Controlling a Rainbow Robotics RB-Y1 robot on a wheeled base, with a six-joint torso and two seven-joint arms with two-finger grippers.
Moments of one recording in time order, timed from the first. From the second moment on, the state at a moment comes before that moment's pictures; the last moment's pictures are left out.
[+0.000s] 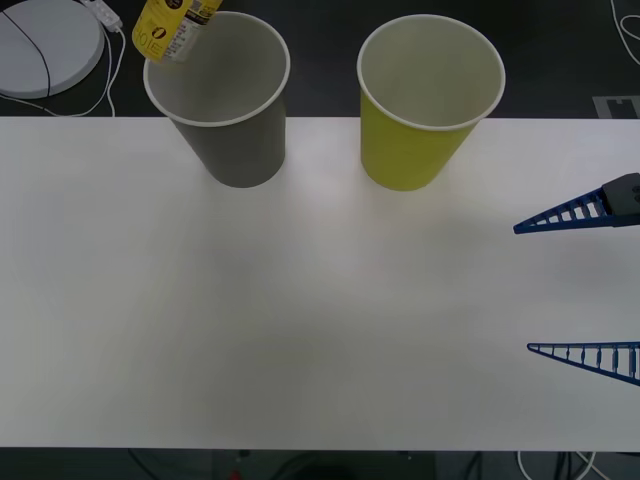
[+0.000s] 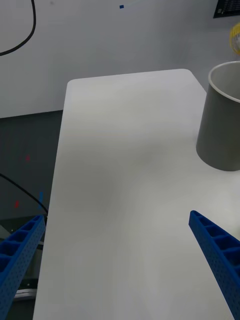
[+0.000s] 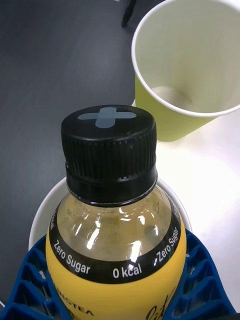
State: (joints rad) right arm 0.33 -1.24 -0.36 -2.18 0.87 -1.12 -0.12; left arm -1.57 0.80 -0.61 -0.91 -1.67 -1.43 0.81
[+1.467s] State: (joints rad) right arm 0.33 -1.24 -0.36 -2.18 0.87 -1.12 -0.12; left arm -1.55 0.82 -0.61 -0.90 -1.61 -1.43 0.81
